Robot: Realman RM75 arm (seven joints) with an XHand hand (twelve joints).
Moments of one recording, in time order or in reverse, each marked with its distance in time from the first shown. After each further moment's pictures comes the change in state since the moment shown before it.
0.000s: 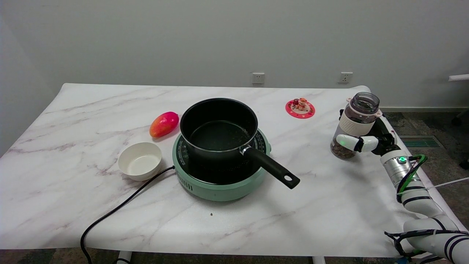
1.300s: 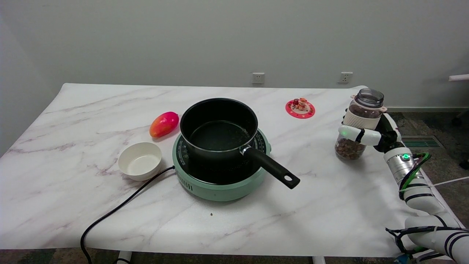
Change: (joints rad) arm 0.021 0.005 0.017 -0.028 -0.001 0.001 0.000
